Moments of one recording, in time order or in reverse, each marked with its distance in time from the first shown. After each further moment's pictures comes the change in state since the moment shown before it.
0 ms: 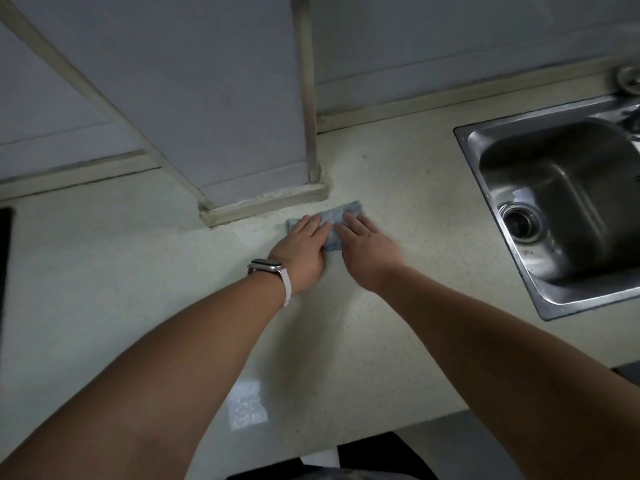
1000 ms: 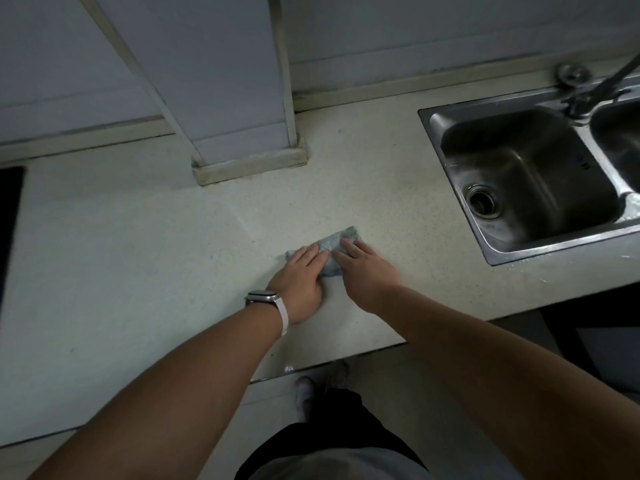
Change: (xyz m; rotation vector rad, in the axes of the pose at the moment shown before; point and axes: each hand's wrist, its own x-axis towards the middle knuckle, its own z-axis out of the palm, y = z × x) left_hand -0.127 0.069 0.067 -0.115 -0.015 -0.029; right_hand -0.139 0.017 0.040 -0.033 -0.037 -0.036
